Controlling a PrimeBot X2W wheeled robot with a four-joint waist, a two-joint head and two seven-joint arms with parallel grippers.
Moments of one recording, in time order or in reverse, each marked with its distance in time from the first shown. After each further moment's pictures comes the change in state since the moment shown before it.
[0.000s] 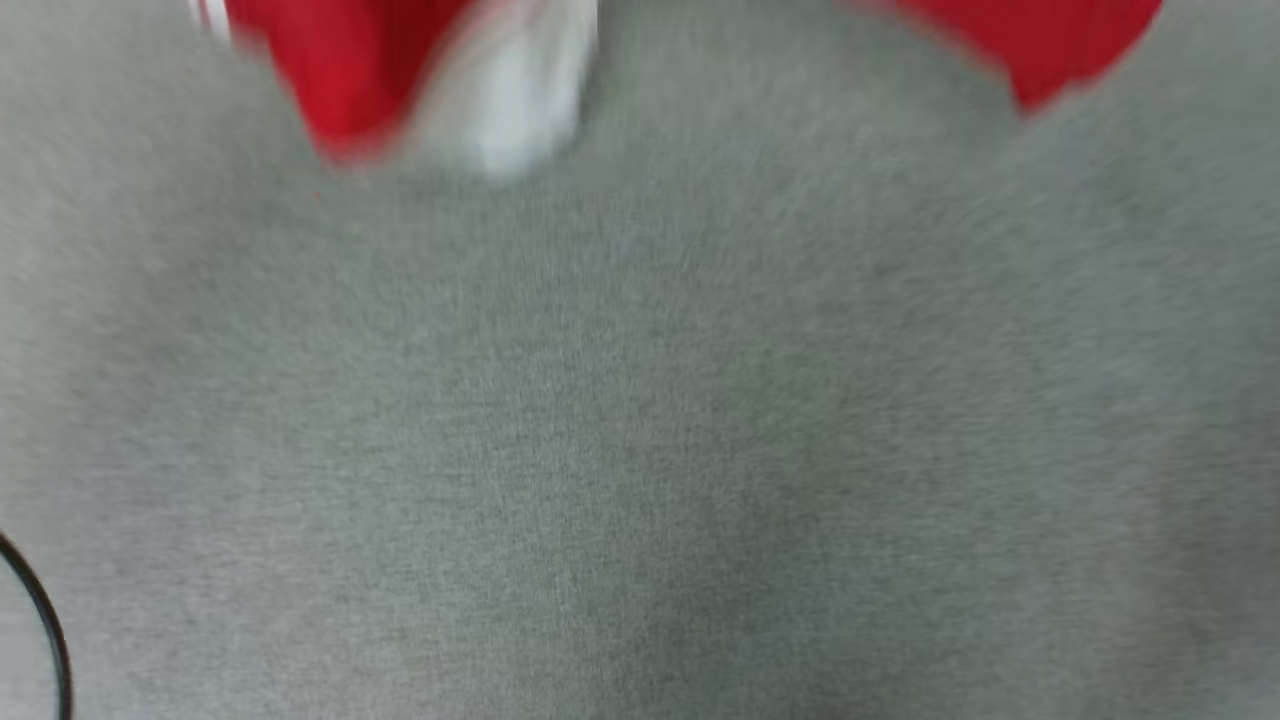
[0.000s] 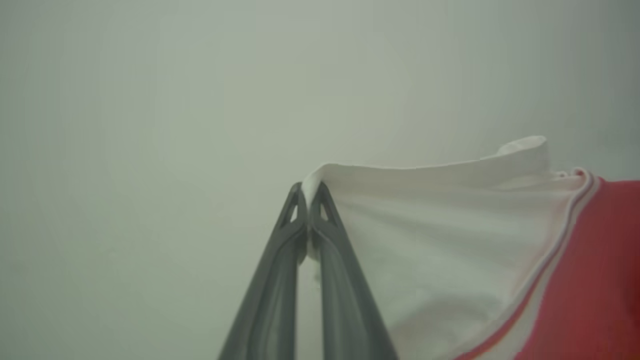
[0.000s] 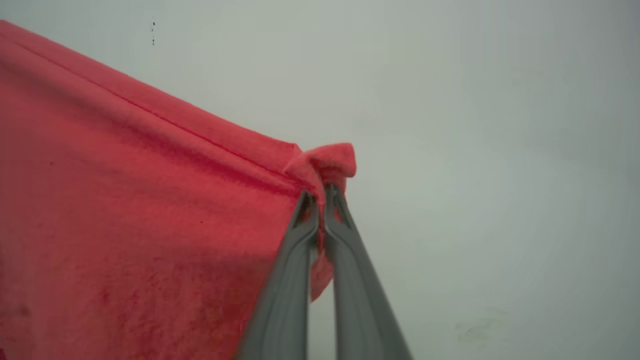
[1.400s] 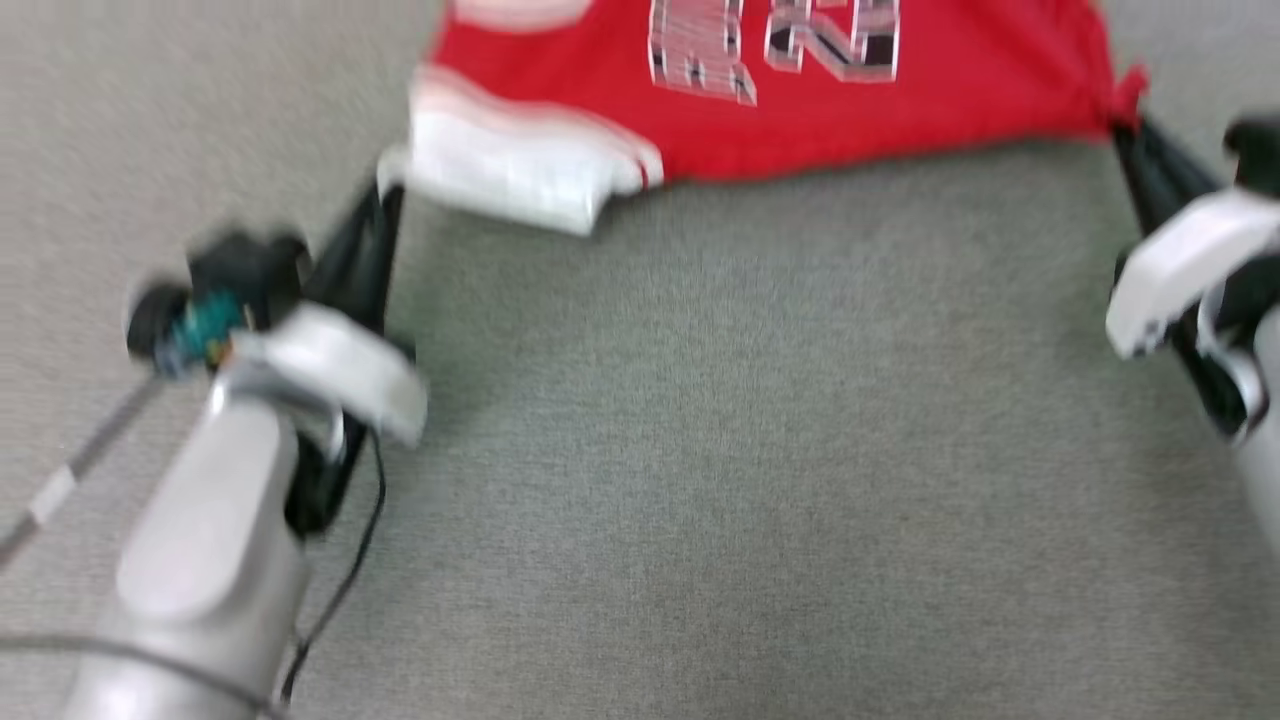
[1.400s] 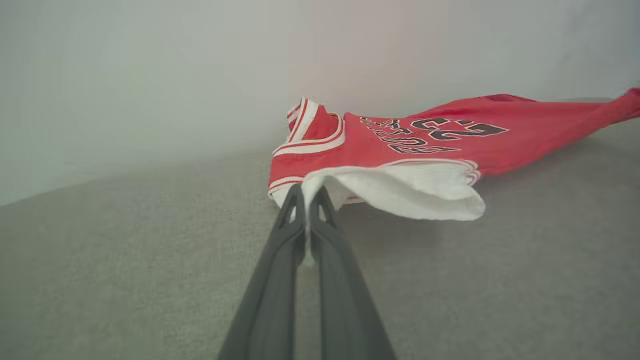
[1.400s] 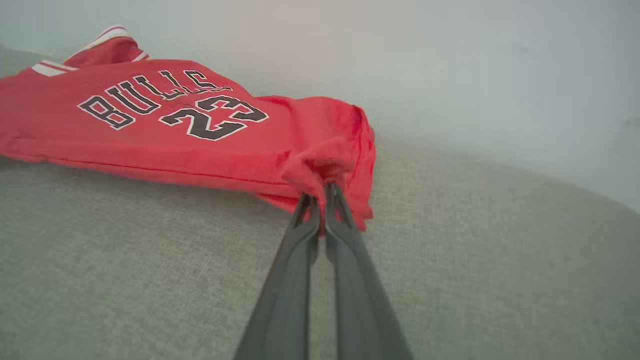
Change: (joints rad) left arm 0.813 -0.386 -0.149 0.448 0.146 -0.069 -0.310; right arm 0.399 0.004 0.354 0.727 0.014 0.000 -0.500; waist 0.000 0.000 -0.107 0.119
